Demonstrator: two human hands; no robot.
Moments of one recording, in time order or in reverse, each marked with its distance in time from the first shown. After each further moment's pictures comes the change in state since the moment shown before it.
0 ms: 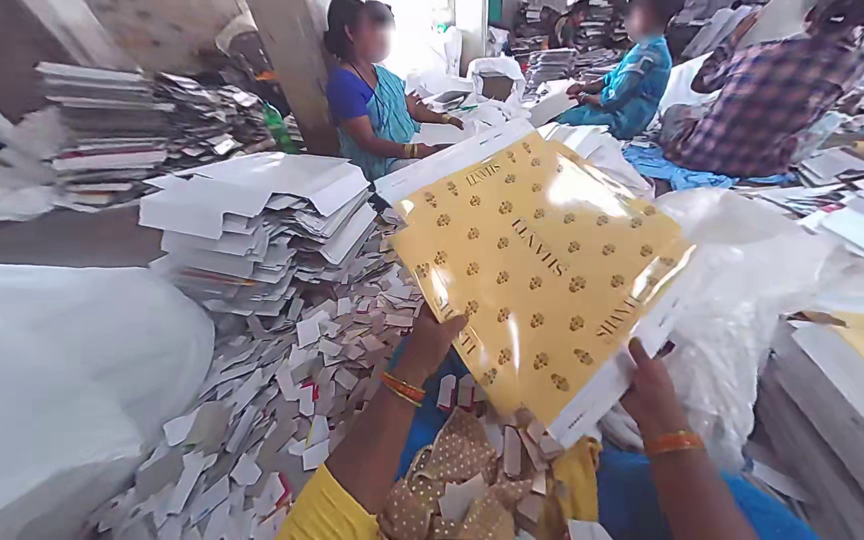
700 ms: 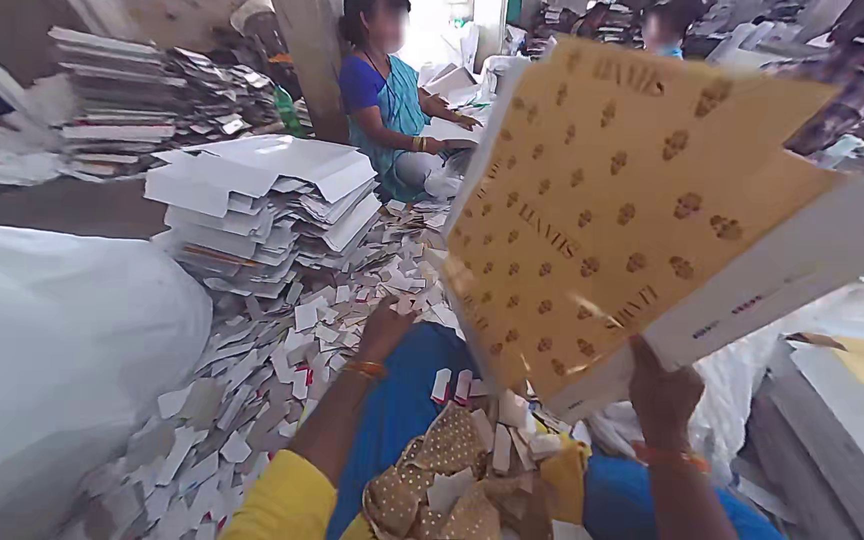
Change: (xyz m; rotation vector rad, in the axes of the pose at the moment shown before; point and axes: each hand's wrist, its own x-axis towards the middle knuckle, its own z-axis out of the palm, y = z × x) left_hand 0.048 -0.038 -0.092 0.739 0.117 -0.162; right_hand -0.026 -0.027 0.017 -0.661 0.151 -0.901
